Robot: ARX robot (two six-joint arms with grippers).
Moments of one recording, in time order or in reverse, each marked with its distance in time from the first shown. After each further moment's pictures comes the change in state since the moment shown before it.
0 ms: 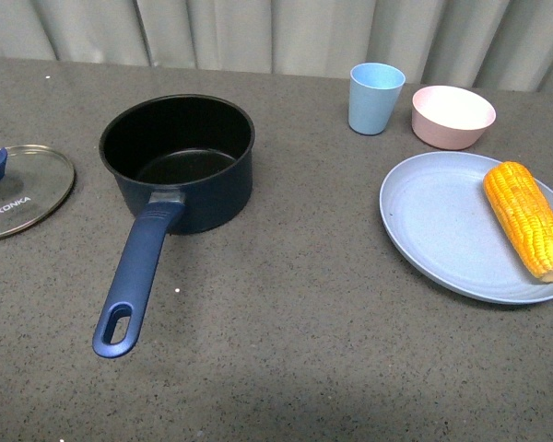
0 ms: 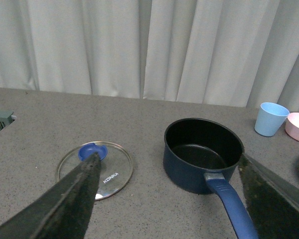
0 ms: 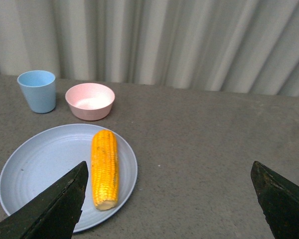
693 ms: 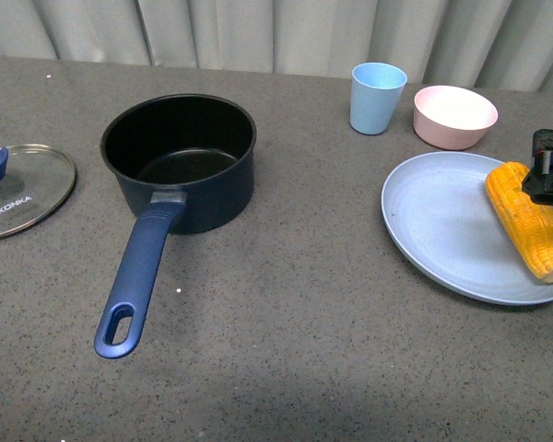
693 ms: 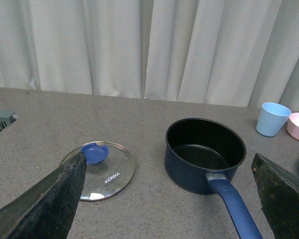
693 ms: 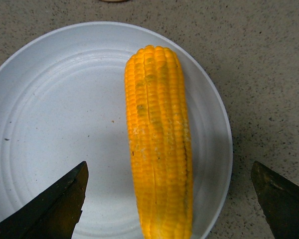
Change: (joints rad) left arm 0.000 0.000 0.000 0.000 0.000 0.002; right arm -0.058 1.316 0.807 -0.207 -0.229 0.196
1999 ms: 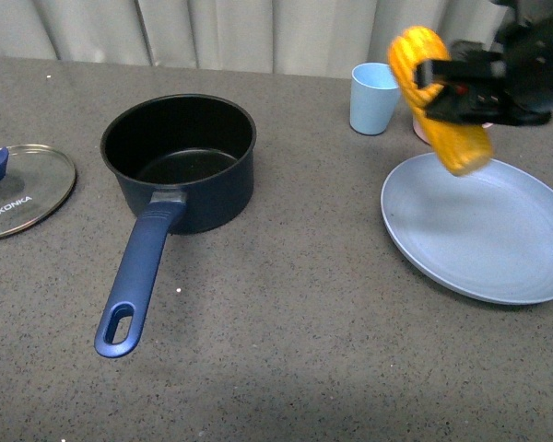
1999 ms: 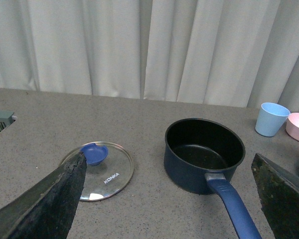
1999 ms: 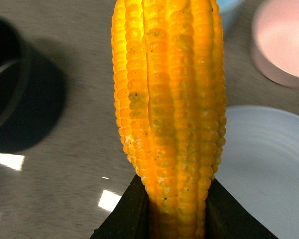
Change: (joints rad) left arm 0.000 0.000 0.000 0.000 0.000 0.000; right arm 0.230 0.013 0.218 -0.098 -0.206 -0.019
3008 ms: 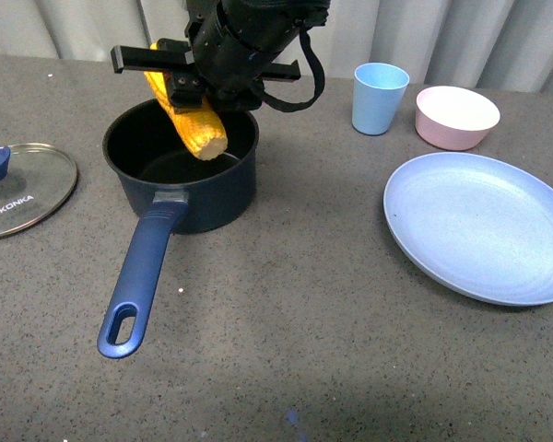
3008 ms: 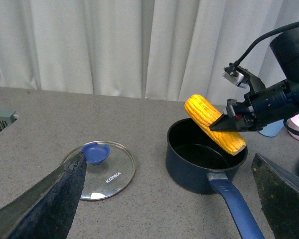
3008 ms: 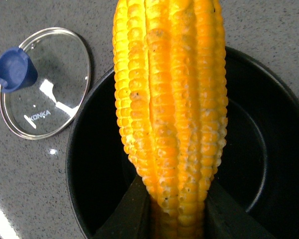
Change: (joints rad) left arm 0.000 0.000 0.000 0.000 0.000 0.000; right arm 0.349 0.542 0.827 -0.340 -0.085 0.150
